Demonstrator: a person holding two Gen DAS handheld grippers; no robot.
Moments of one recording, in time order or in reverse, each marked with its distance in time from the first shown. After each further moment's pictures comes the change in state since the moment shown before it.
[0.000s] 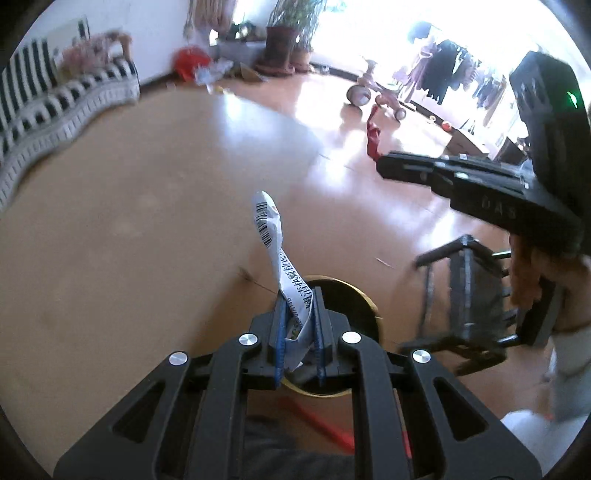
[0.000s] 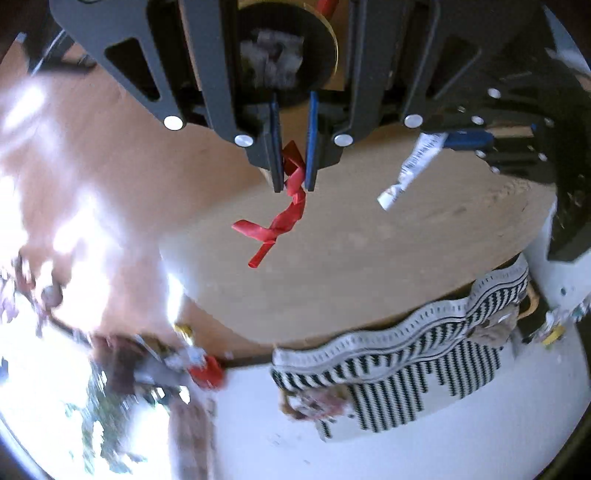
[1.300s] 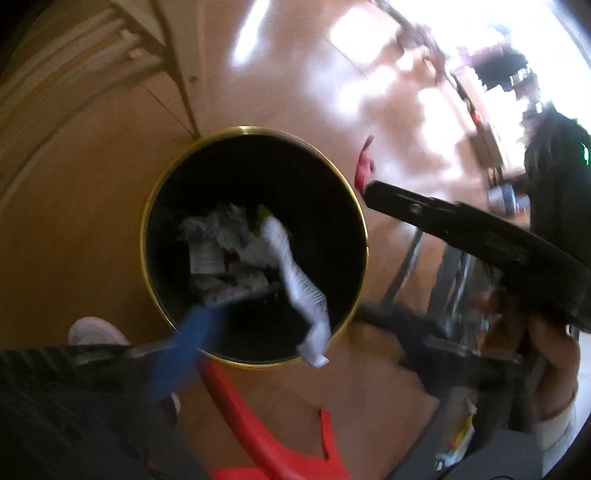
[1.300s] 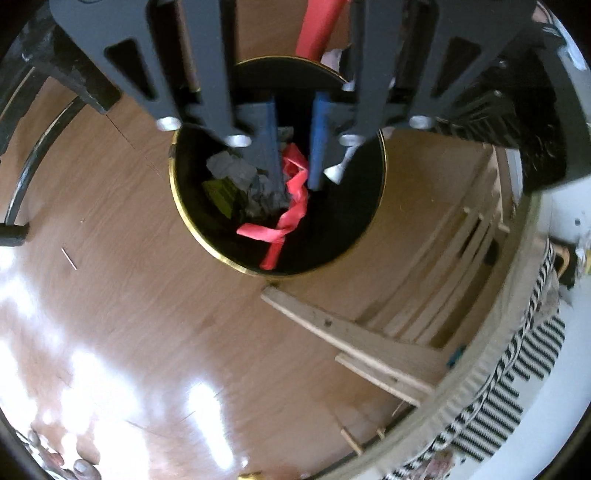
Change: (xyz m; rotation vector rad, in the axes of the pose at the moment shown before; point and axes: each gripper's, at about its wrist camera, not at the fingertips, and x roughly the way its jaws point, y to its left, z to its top) left arm 0.183 -0.014 -0.085 -0.355 0.305 -0.120; right arm 0.123 -0.103 -0.127 0.384 0.324 0.035
